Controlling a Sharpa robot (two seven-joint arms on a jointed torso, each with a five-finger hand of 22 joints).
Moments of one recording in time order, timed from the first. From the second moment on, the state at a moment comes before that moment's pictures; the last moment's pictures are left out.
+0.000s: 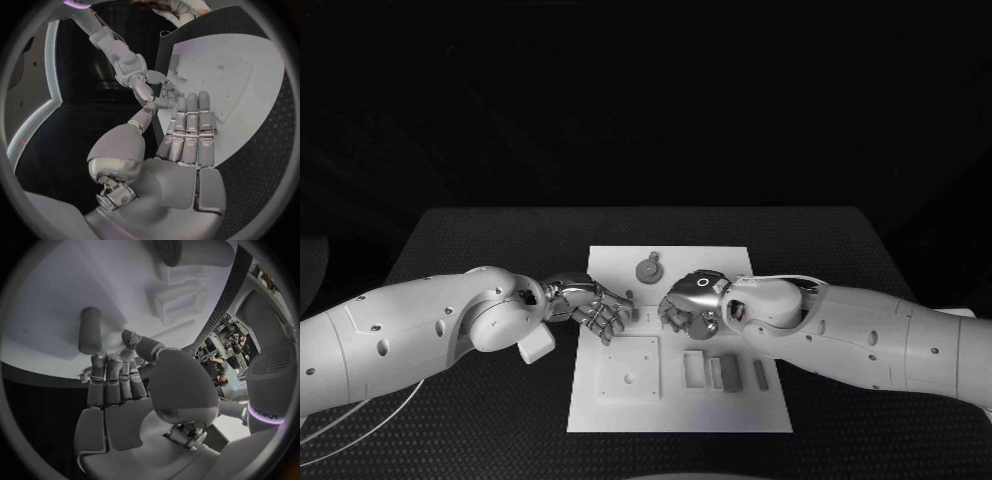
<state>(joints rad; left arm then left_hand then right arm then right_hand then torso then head) 1.18 -0.82 -0.13 1.45 -0.41 0.12 -0.14 0.88 0.08 0.34 -0.29 0.05 0.81 0.20 0.29 0.46 1.17 0.12 0.07 0.29 1.04 0.07 0.41 0.70 0.05 1.06 -0.03 0.15 0.91 1.16 -0.59 -0.22 1.34 -1.82 -0.19 0.02 1.28 -0.16 0.73 -0.29 0.07 0.92 0.06 0.19 0.66 0.92 0.01 0.96 1.08 1.05 -0.09 1.32 0.92 0.26 0.94 0.02 1.13 1.31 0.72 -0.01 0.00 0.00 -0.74</state>
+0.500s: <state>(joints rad) 1.18 -0.82 -0.13 1.45 -0.41 0.12 -0.15 0.88 0.08 0.34 -0.29 0.05 0.81 0.20 0.29 0.46 1.17 0.12 0.07 0.29 1.04 0.07 0.41 0.70 0.05 1.06 -0.03 0.15 0.91 1.16 -0.59 -0.23 1.32 -1.81 -0.19 0.04 1.27 -0.14 0.73 -0.29 0.07 0.96 0.08 0.22 0.67 0.91 0.01 0.99 1.06 1.04 -0.09 1.33 0.92 0.26 0.94 0.02 1.14 1.31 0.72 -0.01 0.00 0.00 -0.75</state>
